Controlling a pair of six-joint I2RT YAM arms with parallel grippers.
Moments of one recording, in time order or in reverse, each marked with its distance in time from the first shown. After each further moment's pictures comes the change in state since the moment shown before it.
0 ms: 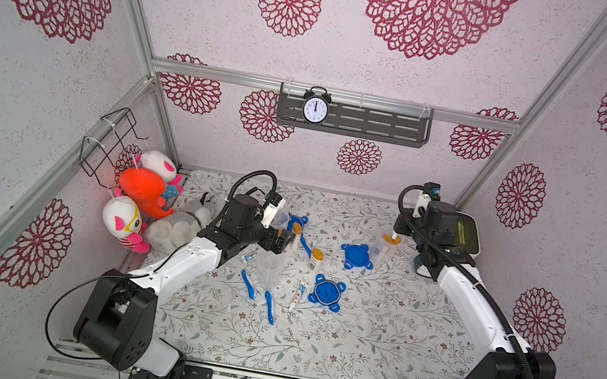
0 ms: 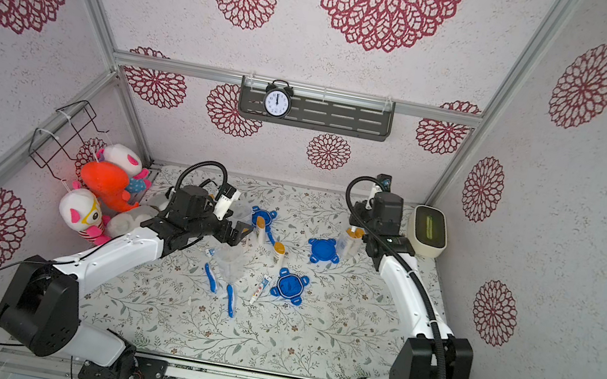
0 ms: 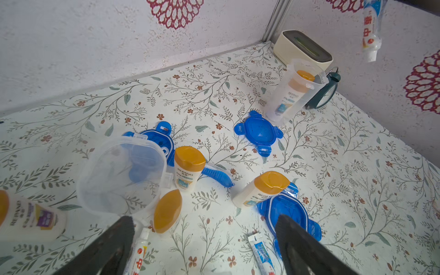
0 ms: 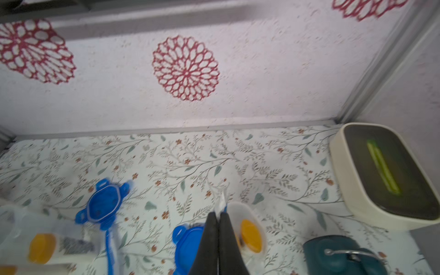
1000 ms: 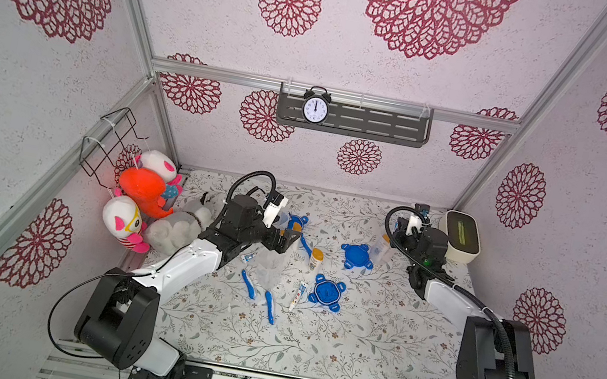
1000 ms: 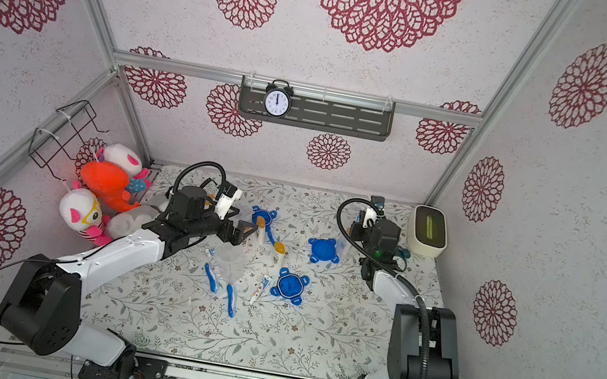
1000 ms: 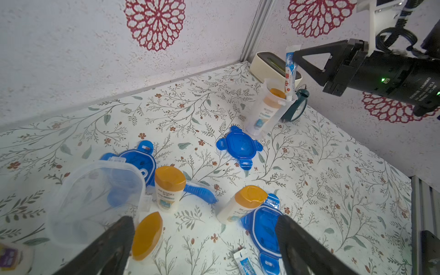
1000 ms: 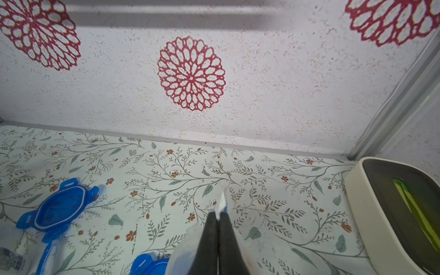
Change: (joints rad) left arm 0.000 0.005 -0.034 0.140 0.098 -0.031; right arm -0.055 0.114 -0.340 0.638 -0.137 -0.145
